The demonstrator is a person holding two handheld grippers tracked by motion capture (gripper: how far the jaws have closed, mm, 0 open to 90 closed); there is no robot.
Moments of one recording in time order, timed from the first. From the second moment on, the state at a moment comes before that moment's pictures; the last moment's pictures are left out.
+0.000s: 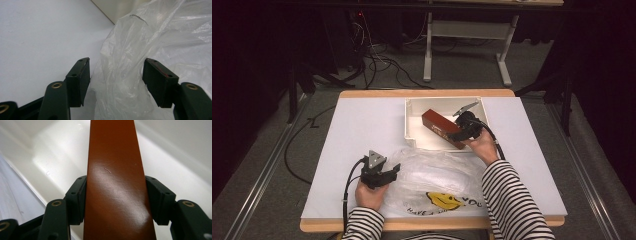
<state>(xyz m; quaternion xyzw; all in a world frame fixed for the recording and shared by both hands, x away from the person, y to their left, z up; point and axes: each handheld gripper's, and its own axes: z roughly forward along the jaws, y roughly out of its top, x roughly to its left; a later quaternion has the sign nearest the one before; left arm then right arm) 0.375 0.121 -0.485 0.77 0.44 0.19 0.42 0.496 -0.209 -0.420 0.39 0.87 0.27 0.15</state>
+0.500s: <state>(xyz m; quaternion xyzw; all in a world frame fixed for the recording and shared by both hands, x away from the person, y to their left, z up) 0.374 0.121 -0.485 0.77 0.44 0.19 0.42 0.495 -0.218 -0.414 0.41 0.85 0.29 0.15</state>
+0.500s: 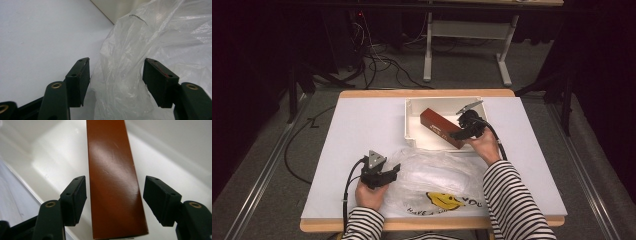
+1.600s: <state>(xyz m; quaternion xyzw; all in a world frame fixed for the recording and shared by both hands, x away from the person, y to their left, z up) 0.375 0.119 -0.485 0.77 0.44 0.19 0.41 0.451 -0.200 -0.400 0.39 0.85 0.33 0.14</state>
